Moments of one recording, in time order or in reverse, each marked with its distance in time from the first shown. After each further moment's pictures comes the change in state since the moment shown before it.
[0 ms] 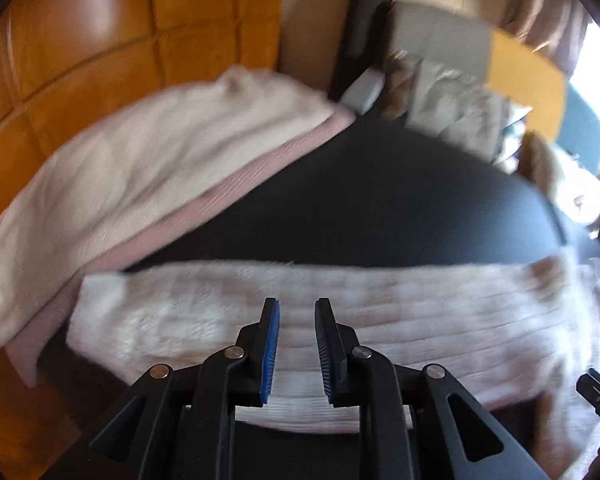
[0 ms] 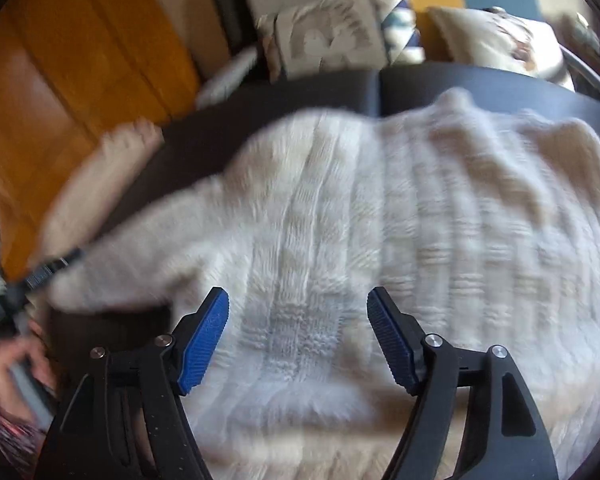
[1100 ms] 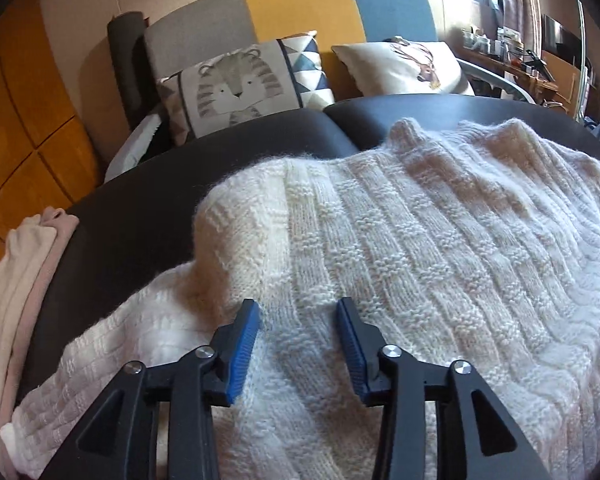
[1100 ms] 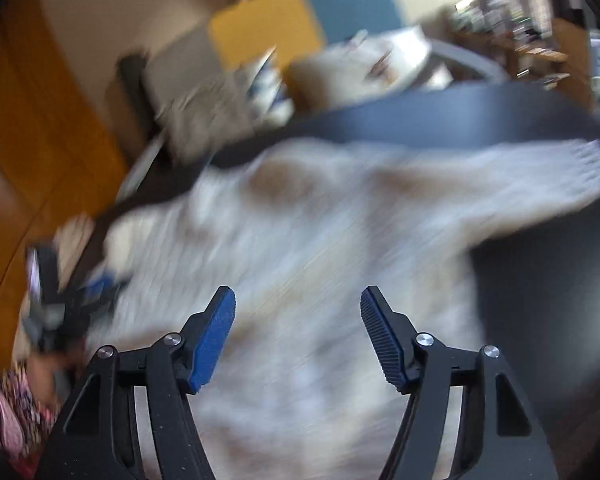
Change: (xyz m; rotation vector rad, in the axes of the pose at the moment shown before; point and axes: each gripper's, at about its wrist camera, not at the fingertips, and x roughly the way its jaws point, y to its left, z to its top) left arm 0.024 -0.234 -0.049 0.586 0.000 -0.194; right arm -0.139 -0.179 -0.026 0.188 -0.215 -0.223
